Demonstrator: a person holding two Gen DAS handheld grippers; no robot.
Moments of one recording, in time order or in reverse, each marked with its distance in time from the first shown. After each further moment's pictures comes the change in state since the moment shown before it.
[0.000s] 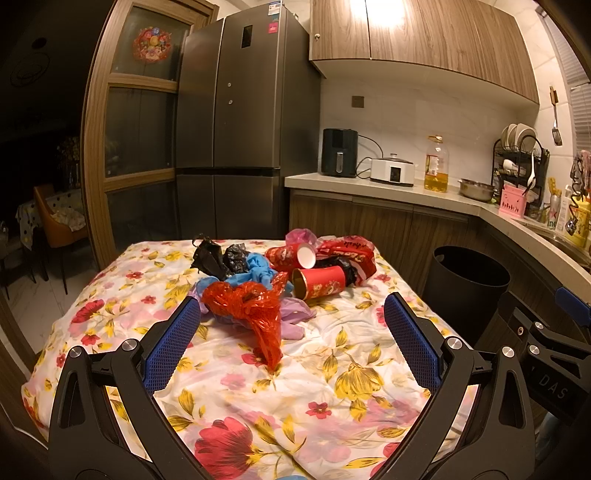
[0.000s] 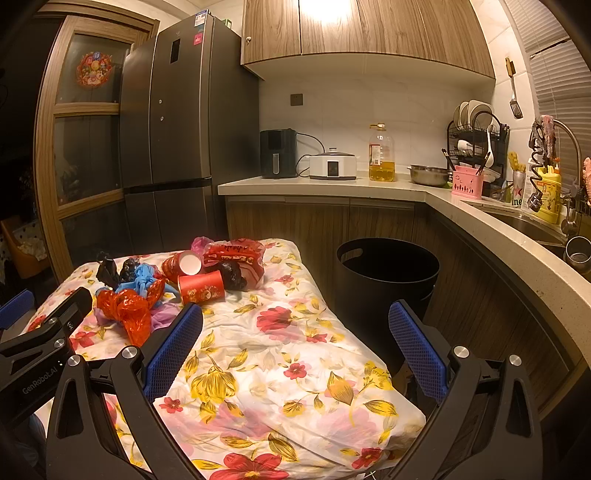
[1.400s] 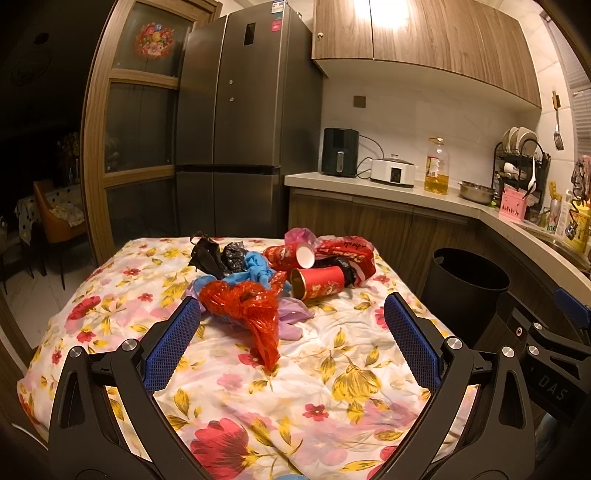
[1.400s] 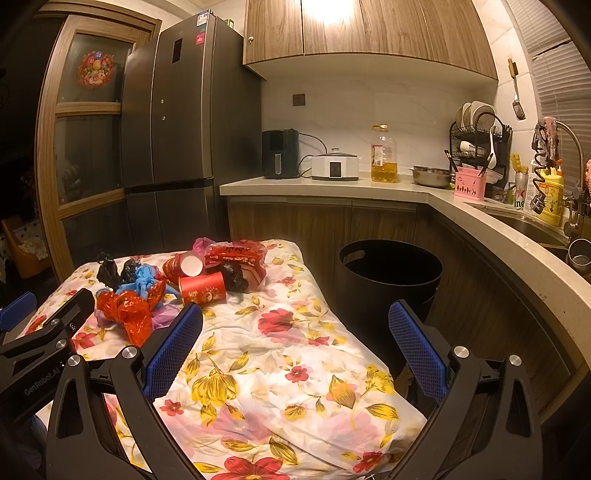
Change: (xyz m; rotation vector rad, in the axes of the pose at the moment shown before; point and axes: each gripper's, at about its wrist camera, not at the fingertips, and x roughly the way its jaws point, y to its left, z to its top) left arm 0.003 -0.009 0.006 -0.012 0.000 -0.006; right arm 0.005 0.004 0.006 0.000 0.000 0.002
